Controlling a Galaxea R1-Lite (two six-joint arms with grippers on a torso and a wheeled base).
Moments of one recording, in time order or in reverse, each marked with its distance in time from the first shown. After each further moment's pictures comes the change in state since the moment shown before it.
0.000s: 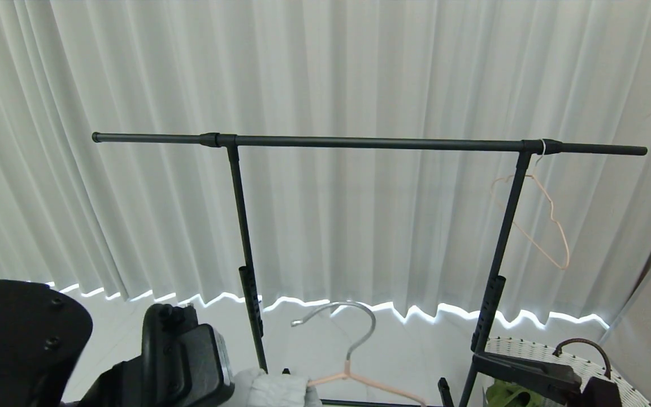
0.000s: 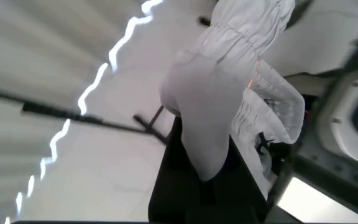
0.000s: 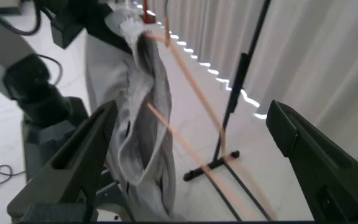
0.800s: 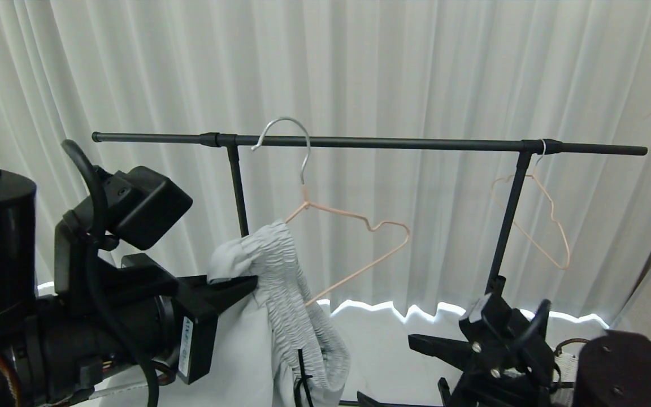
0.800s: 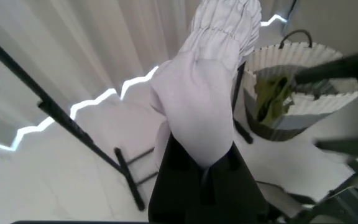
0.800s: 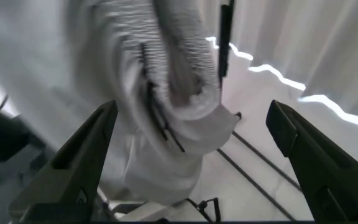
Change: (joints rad) left arm 0.107 0.028 -0.146 -0.171 0.097 -0.335; right arm -0.131 0.360 -0.195 0.015 -0.009 0.189
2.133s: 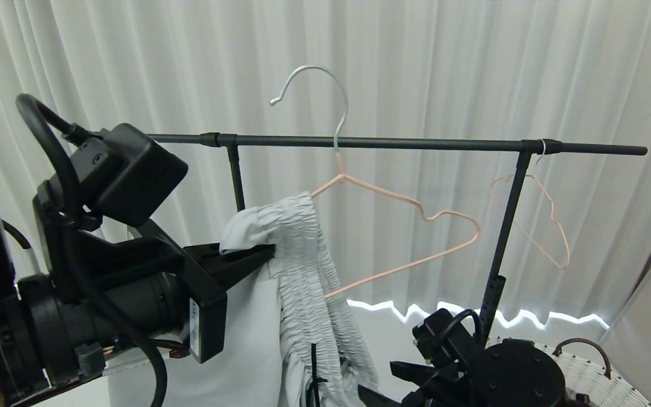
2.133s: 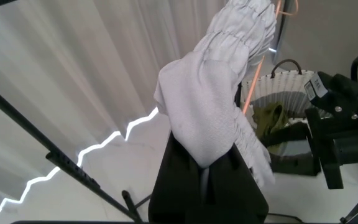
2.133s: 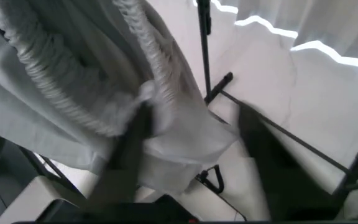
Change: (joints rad) left arm -0.038 0.007 -0.001 -0.175 -0.008 0.111; right arm -0.021 0.197 -0.032 0.015 -0.049 0.127
